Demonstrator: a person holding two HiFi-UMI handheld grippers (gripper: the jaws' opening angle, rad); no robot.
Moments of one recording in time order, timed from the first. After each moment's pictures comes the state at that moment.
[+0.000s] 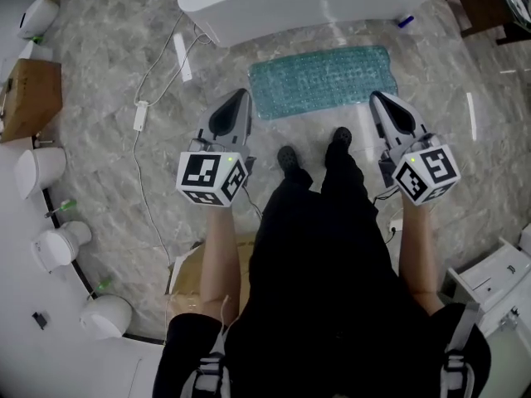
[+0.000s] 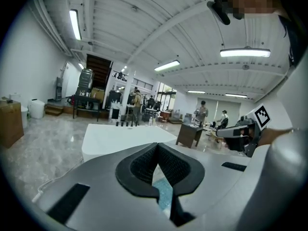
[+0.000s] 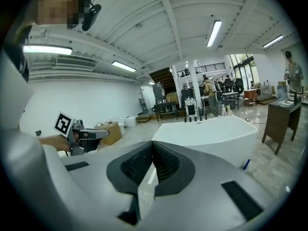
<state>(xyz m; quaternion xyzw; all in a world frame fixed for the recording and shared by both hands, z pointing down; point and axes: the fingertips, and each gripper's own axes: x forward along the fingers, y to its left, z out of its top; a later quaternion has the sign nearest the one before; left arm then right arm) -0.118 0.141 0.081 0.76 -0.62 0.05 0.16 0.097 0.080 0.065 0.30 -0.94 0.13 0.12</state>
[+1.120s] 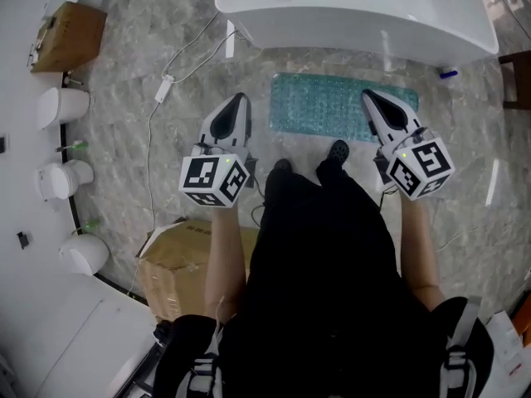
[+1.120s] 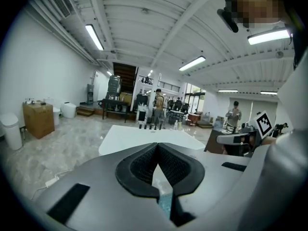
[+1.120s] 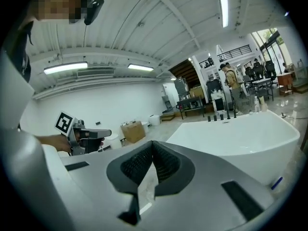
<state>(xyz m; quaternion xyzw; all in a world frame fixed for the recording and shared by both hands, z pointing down) -0.090 -0.003 0.078 0.63 -0.76 0.04 0.18 0.088 -0.127 0.088 0.12 -0.97 0.16 0.11</state>
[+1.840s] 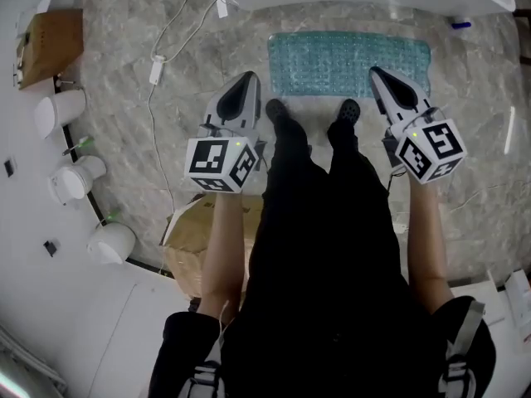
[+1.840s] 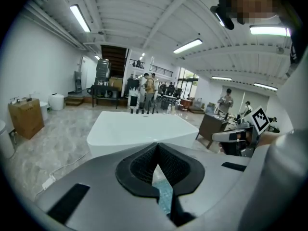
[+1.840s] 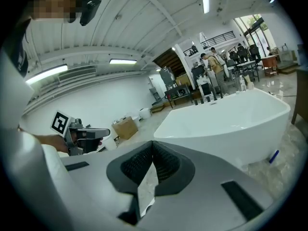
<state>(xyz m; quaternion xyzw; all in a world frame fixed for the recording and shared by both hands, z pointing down) -0.081 -0.061 0.151 0.66 -0.70 0.11 0.23 0.092 -0.163 0.171 0.16 -0.95 0.23 0.15</state>
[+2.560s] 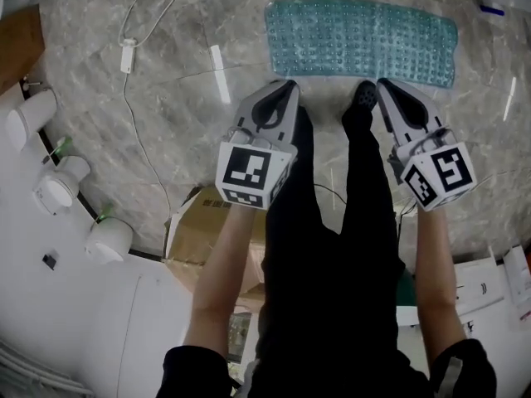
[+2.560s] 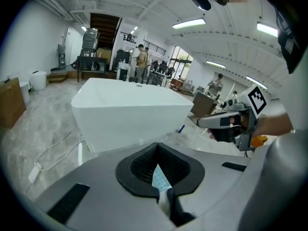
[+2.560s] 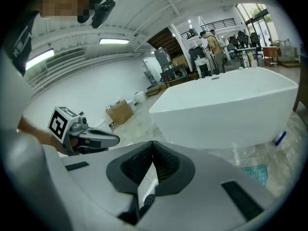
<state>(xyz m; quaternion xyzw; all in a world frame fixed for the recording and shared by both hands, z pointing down) -0.132 -0.061 0.388 0.71 -0.60 0.17 0.33 -0.025 -0.134 0.367 0.16 -0.92 0.26 0.24</state>
